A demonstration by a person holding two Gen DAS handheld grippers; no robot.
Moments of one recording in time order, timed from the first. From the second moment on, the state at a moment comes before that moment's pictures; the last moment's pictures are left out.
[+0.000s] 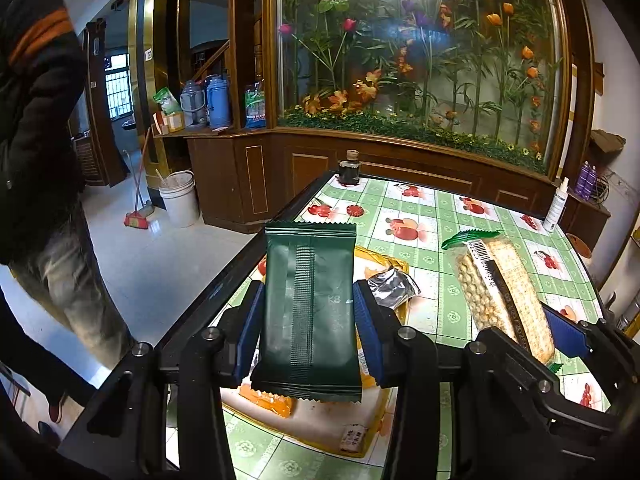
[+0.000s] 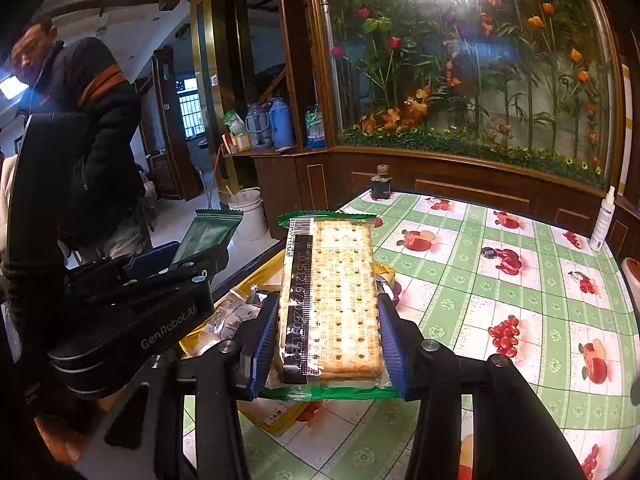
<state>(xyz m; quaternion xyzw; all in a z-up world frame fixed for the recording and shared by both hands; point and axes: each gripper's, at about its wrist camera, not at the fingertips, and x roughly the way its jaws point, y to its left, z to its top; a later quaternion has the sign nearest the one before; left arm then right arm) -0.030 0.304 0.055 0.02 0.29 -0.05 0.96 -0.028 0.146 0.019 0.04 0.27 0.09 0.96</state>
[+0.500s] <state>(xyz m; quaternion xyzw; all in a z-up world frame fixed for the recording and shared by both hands) -0.023 0.322 0.051 0.01 0.30 -0.03 0.95 -0.008 0.159 0.016 0.04 0.27 0.11 0.96</state>
